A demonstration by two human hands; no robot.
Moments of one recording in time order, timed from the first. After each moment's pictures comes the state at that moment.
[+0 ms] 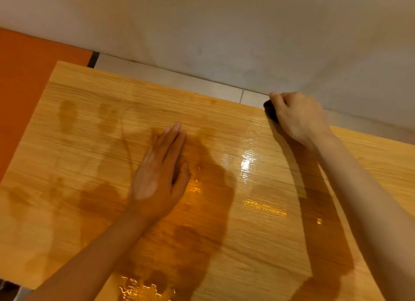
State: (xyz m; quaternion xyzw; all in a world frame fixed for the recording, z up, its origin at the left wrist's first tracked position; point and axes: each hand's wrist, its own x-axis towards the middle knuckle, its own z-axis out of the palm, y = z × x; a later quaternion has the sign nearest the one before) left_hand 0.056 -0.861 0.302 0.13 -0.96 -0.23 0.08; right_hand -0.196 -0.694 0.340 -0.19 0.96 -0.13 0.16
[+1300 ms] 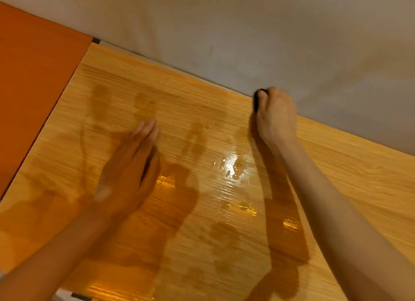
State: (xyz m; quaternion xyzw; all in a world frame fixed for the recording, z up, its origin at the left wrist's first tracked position) left_hand 0.125 -0.955 0.307 0.18 -0.96 -0.23 0.06; right_hand -0.137 -0.794 0.314 -0.21 0.96 -0.18 0.02
